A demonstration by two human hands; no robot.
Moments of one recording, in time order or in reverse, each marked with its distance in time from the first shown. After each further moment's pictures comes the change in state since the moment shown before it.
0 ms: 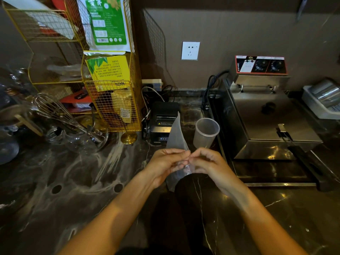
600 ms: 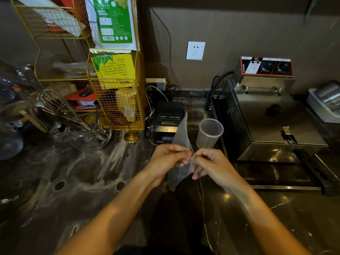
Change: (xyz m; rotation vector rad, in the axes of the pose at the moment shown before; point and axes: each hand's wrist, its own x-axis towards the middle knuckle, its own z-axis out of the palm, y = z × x) left_hand -0.009 0.005 -0.003 0.203 0.033 0.199; right_hand -0.002 -0.023 0.009 -0.137 -0.009 0.090
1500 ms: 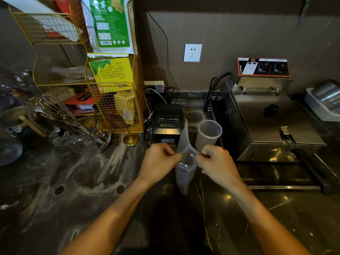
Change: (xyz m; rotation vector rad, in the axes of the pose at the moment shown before) left_hand -0.003 0.003 -0.008 0.593 0.271 0.143; right_hand 0.005 -0.008 -0.001 -0.532 0.316 0.005
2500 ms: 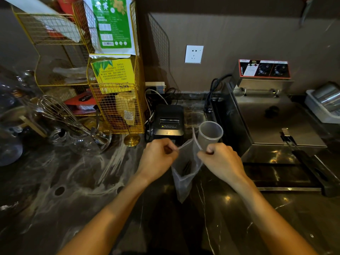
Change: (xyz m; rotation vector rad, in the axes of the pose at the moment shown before) left_hand 0.012 -0.006 -0.011 0.155 0.034 0.231; right_hand 0.005 -0.014 -0.013 -0.187 0.026 0.059
